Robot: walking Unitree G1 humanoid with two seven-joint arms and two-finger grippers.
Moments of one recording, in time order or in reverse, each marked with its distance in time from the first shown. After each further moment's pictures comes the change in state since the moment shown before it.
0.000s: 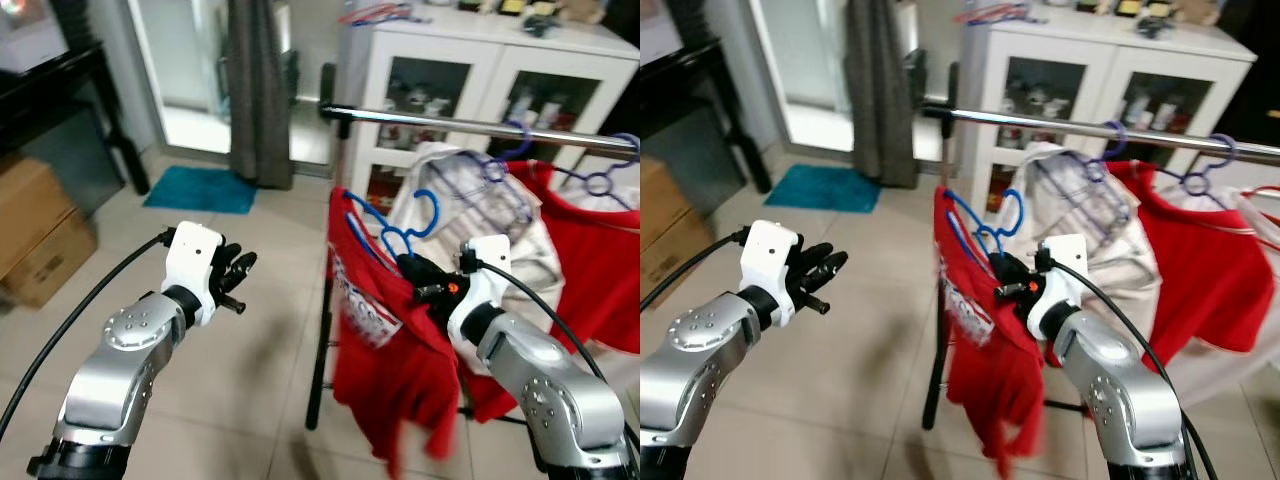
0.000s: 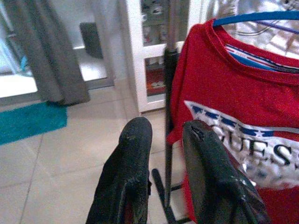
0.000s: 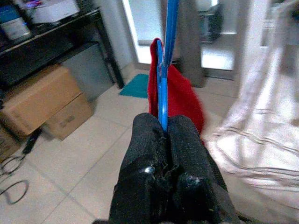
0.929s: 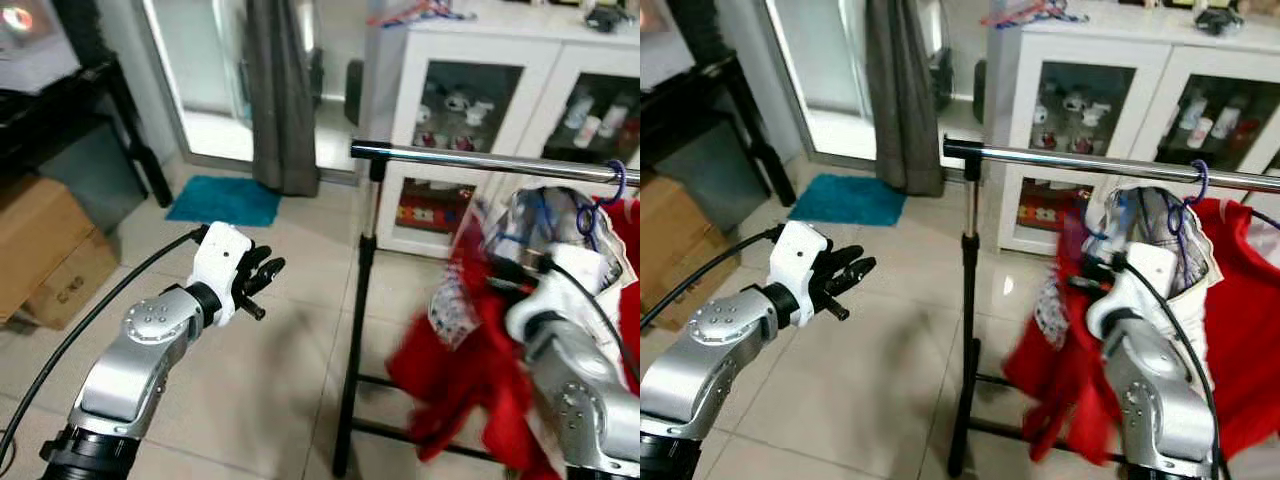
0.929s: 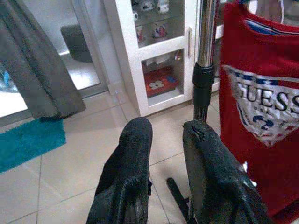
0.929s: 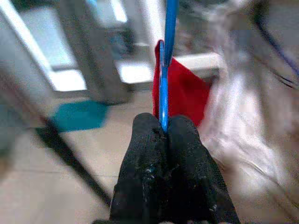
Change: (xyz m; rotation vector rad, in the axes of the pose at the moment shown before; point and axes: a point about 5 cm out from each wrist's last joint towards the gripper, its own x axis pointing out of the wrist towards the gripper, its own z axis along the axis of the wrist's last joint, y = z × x) left arm 0.009 -0.016 0.006 0.089 -0.013 -0.163; right arm -0.023 -0.051 0.005 0.042 -0.102 -0.416
